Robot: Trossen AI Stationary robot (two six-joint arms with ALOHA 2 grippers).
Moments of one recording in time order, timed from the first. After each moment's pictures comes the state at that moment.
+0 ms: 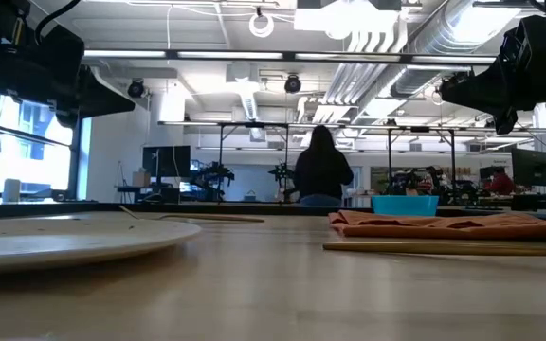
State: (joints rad) left arm 0.16 0.11 0.05 -0.04 -0.51 -0.16; right arm 0.18 0.01 0.06 -0.08 0.58 0.31
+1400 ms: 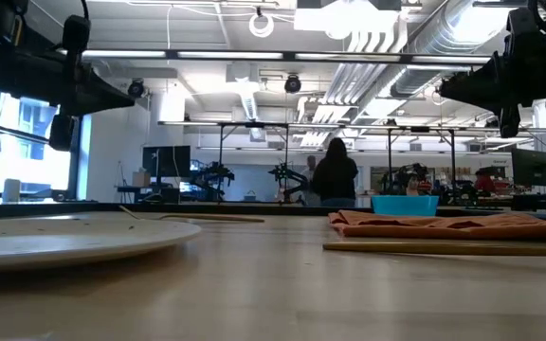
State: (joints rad) left arm 0.16 0.11 0.05 0.00 -0.57 -0.97; right arm 0.18 0.01 0.06 -0.01 0.69 0.50
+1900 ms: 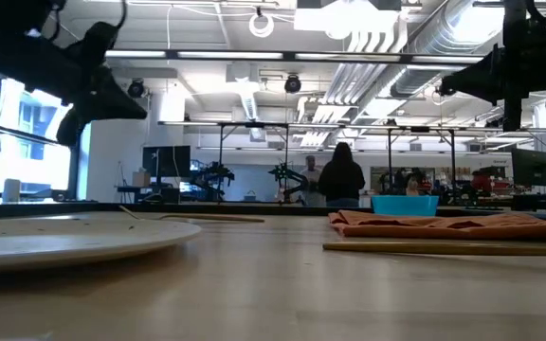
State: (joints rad) left arm 0.16 0.49 0.20 -0.03 -0.47 -0.83; right arm 0.18 0.01 0.06 0.11 0.81 0.50
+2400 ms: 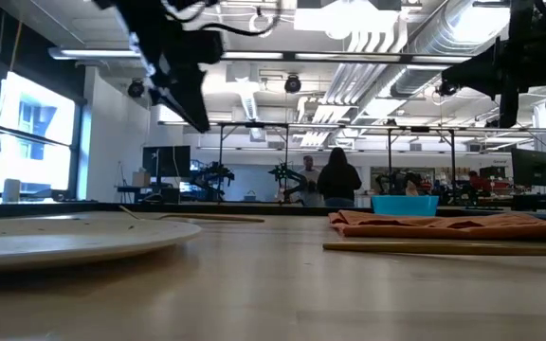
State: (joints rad) left arm 0.19 1.43 1.02 -0.62 -0.25 -0.34; right arm 0.18 0.01 0.06 0.14 0.74 0.50
